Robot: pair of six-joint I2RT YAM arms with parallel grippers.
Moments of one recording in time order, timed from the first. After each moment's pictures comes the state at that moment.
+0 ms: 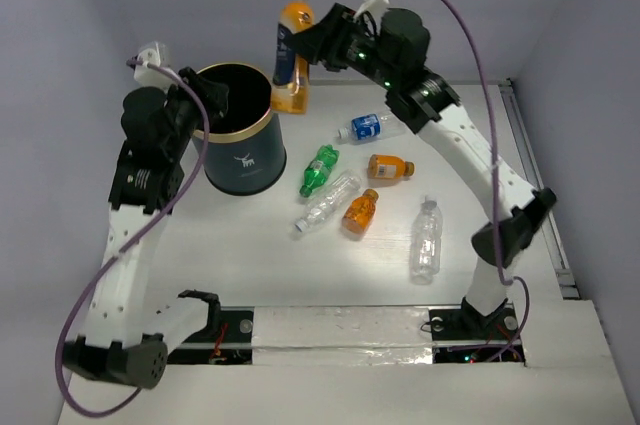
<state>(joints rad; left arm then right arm) -0.15 1.10 1.36 -0.36 0.01 -0.49 0.65 1.76 2.07 -0.20 -0.23 0.73</state>
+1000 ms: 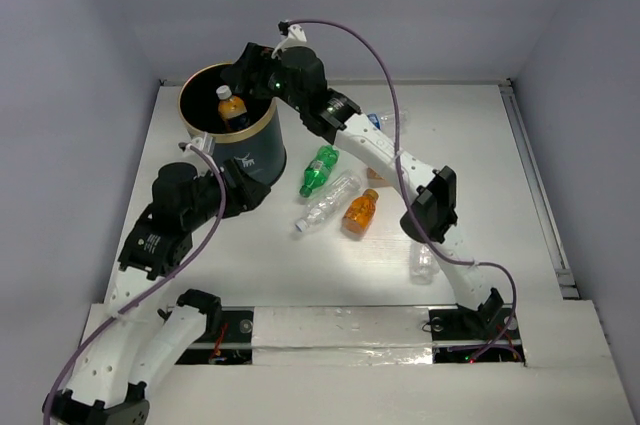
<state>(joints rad) -0.30 0.69 0.90 -0.67 0.22 -0.62 0.83 2.35 2.53 -0.17 0.08 0.67</state>
